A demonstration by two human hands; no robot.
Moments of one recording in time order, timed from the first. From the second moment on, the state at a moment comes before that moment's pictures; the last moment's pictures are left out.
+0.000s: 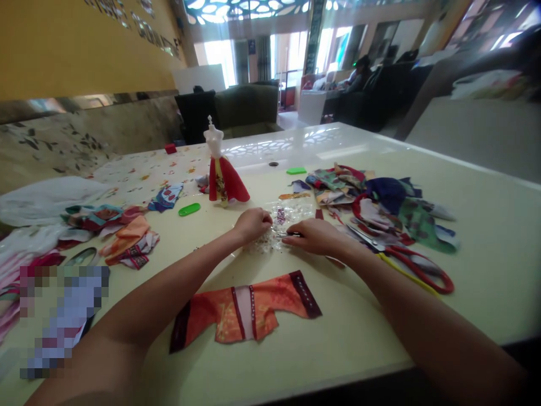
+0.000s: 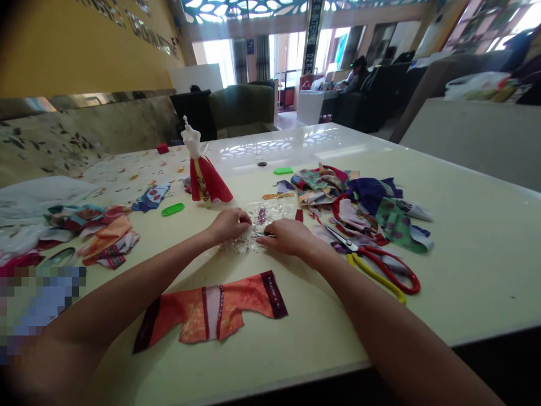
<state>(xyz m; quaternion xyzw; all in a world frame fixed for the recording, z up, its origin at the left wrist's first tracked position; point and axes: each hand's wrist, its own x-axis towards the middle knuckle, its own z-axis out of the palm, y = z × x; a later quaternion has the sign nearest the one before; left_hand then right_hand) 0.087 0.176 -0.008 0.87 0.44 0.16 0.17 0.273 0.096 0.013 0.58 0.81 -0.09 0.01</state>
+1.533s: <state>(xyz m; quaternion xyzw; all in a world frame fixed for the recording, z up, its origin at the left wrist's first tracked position) 0.038 0.144 0.025 0.55 0.47 0.32 0.61 0.278 0.096 0.016 0.58 0.80 -0.09 -0.07</state>
